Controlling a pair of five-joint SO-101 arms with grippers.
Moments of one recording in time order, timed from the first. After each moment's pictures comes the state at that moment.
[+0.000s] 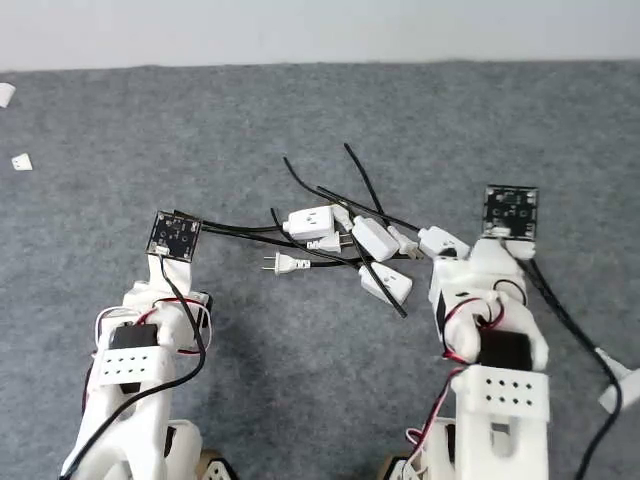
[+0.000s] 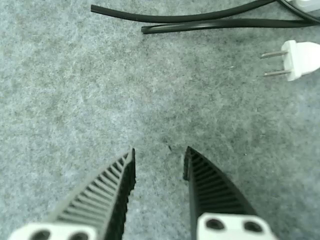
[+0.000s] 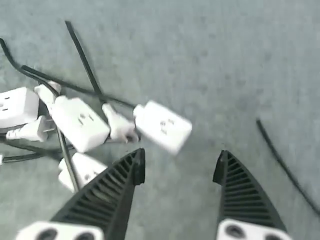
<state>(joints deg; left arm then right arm) -9.0 -41.3 76.0 36.7 -11.9 4.0 -57.9 65.8 41.1 2.4</state>
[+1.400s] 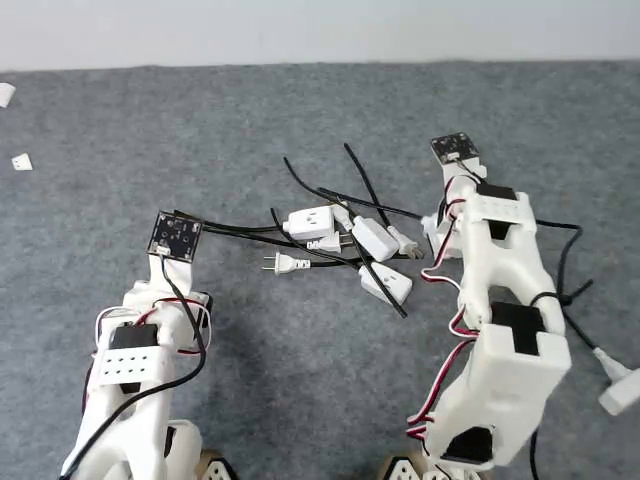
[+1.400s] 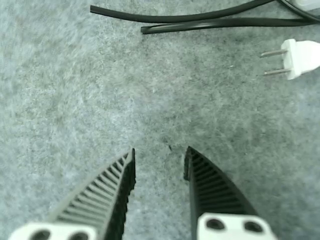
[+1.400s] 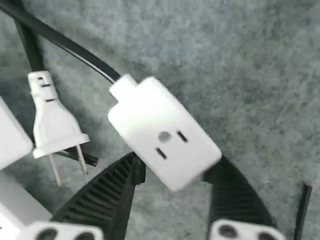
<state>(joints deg) -9.0 -41.3 76.0 36.6 -13.1 6.4 21.5 9.1 54.2 22.5</state>
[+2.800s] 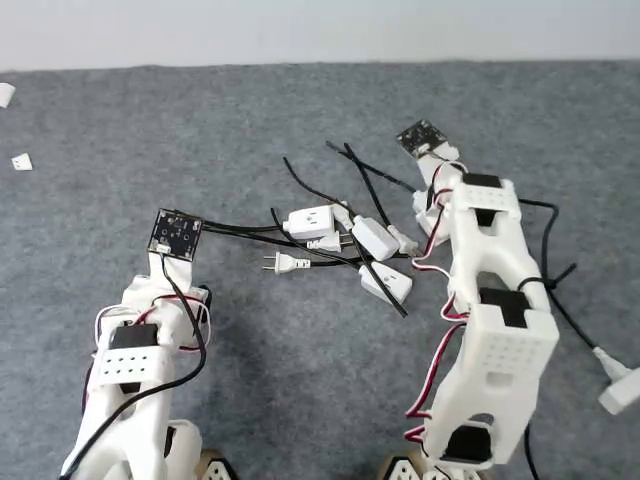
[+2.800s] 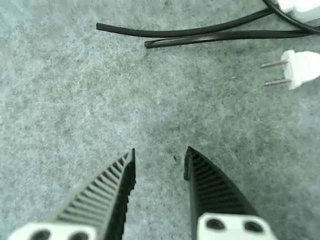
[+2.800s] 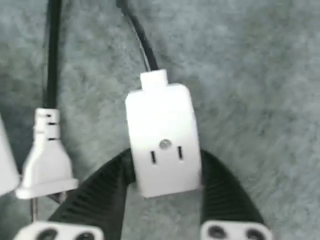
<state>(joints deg) -9.0 -41.3 76.0 33.9 -13.8 4.3 30.7 -2.8 50.5 38.8</state>
